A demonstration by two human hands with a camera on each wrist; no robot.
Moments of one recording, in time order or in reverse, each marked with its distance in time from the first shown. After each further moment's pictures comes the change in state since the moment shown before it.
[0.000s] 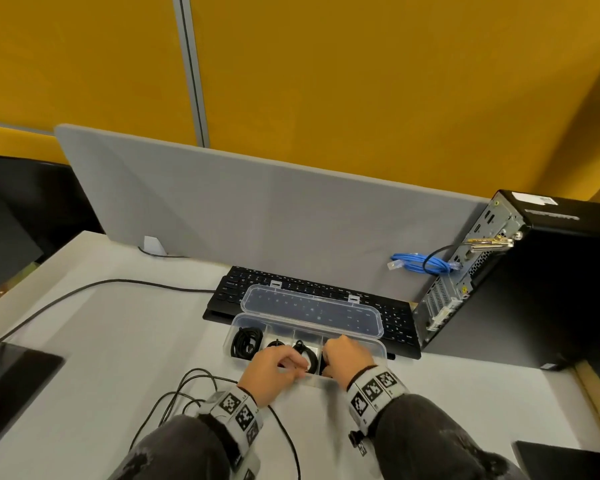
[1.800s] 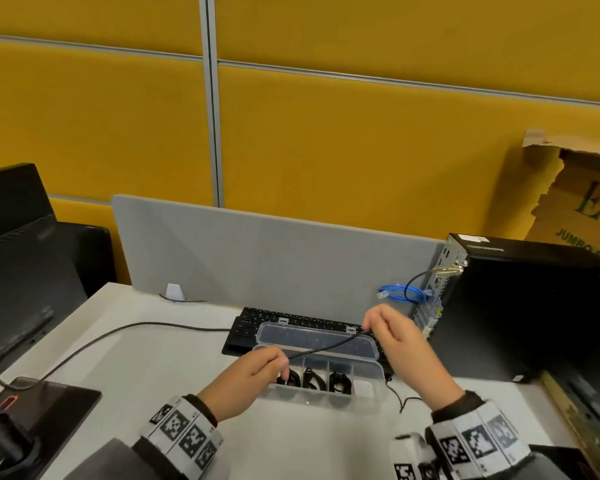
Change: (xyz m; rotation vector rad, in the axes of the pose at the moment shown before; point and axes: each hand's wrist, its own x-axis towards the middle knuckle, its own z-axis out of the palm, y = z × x) left_hand -0.105 0.074 -0.104 -0.005 -0.083 0.189; right_hand -0.153 -0.014 -0.098 0.814 0.685 -0.168
